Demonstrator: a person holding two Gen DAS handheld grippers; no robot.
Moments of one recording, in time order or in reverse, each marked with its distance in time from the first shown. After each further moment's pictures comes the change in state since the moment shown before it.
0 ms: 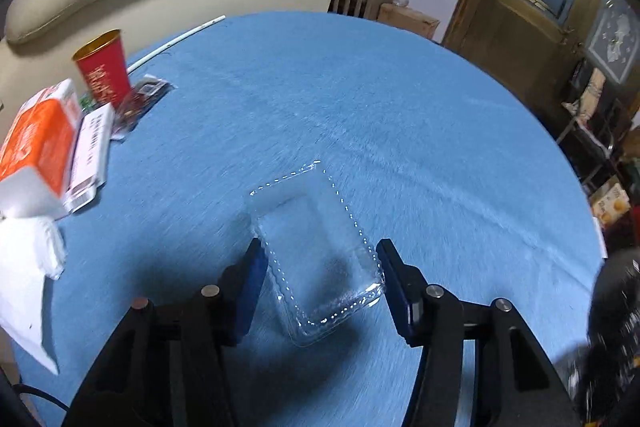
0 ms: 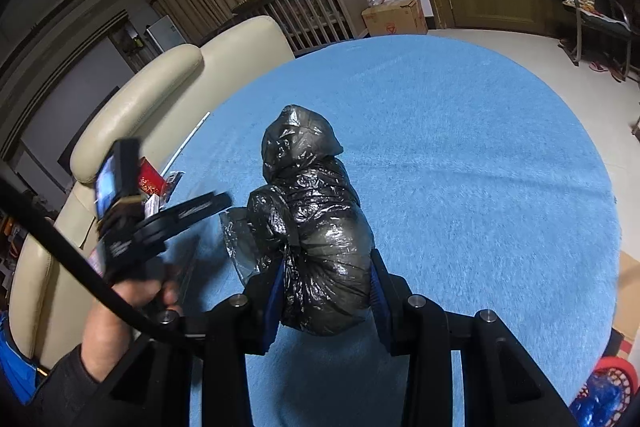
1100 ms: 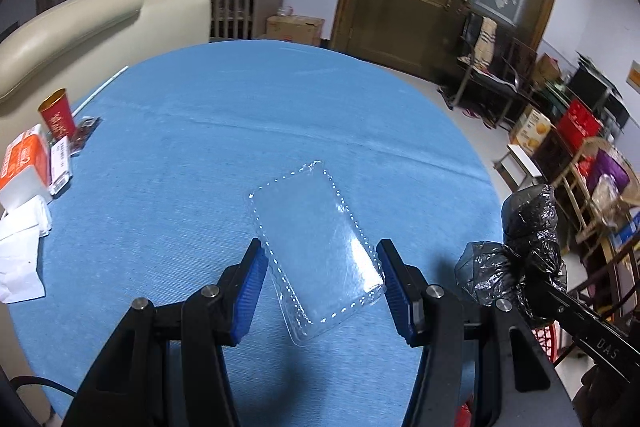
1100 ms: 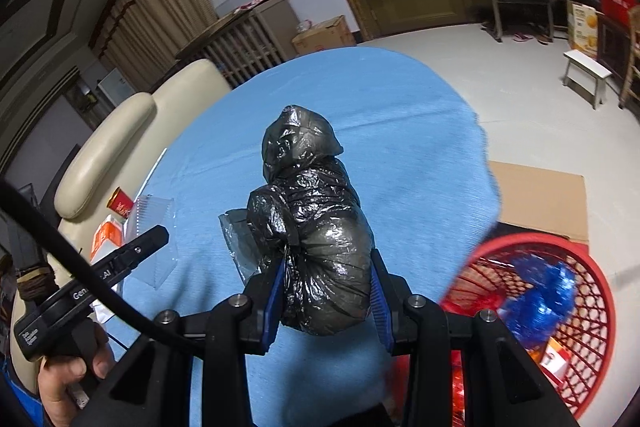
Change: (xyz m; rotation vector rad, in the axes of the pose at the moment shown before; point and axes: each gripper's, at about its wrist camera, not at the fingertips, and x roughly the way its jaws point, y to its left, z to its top) left arm -0.123 -0.093 -0.102 0.301 -0.048 -0.241; right arm -0.126 -0.073 -0.099 0.198 -0.113 -0.143
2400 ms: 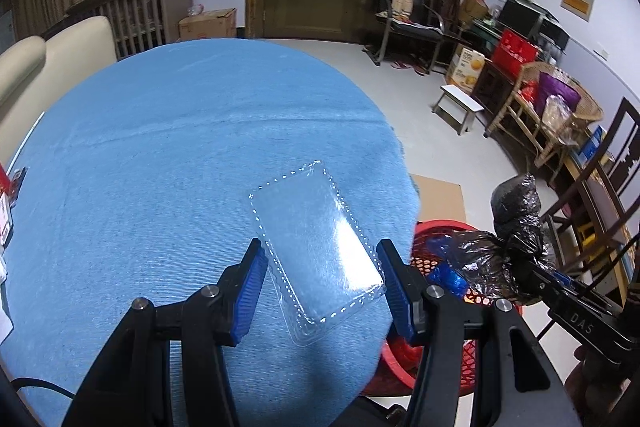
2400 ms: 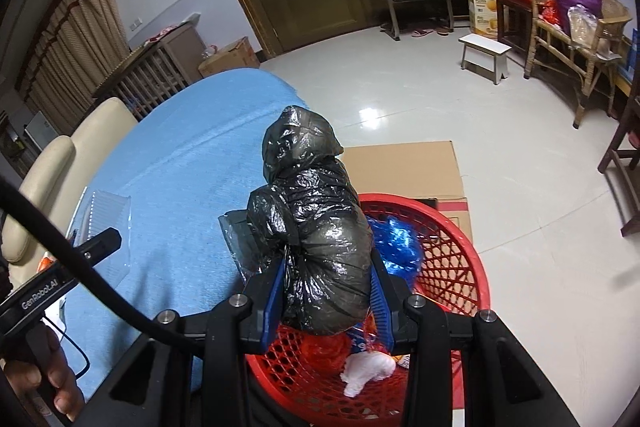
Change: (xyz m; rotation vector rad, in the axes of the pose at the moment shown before) left arm -0.004 -0.108 -0.026 0.249 0.079 -0.160; right arm -0.082 -0.089 -0.042 0.159 -0.060 -0.290
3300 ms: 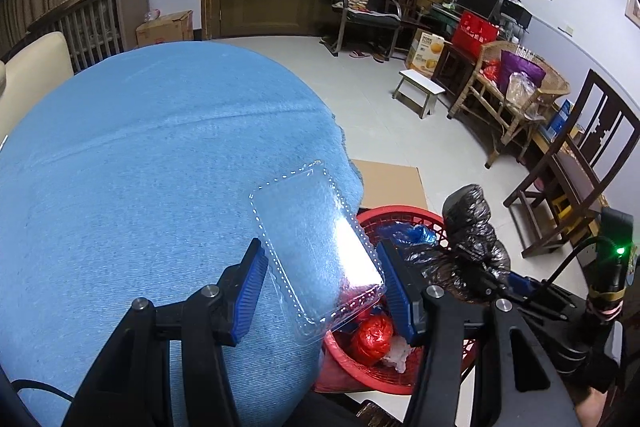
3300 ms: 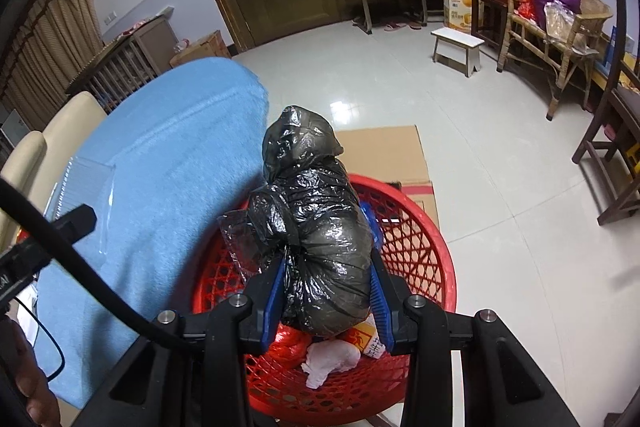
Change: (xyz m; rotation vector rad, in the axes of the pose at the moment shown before) left arm 0.011 -0.045 0.001 0.088 0.028 -0.113; right arm 0.012 -0.016 -0.019 0.025 0.041 -0.113
